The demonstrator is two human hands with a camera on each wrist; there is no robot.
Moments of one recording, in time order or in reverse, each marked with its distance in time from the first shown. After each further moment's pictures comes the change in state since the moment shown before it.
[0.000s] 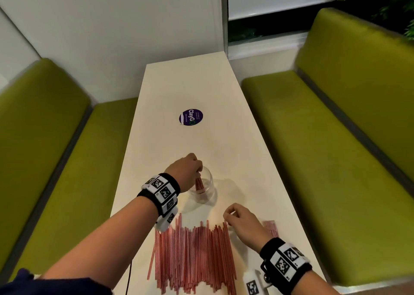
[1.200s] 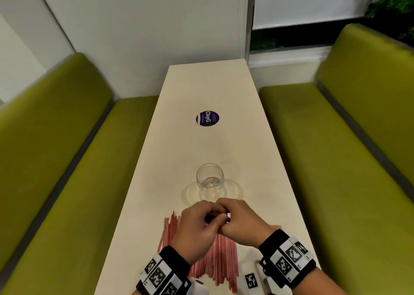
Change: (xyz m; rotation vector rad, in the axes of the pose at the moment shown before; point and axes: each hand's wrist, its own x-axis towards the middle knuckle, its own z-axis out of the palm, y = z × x) left_hand -0.157 0.093 0.038 -0.942 0.519 -0.089; right_hand -0.028 -0.056 0.004 -0.283 -0.242 -0.431
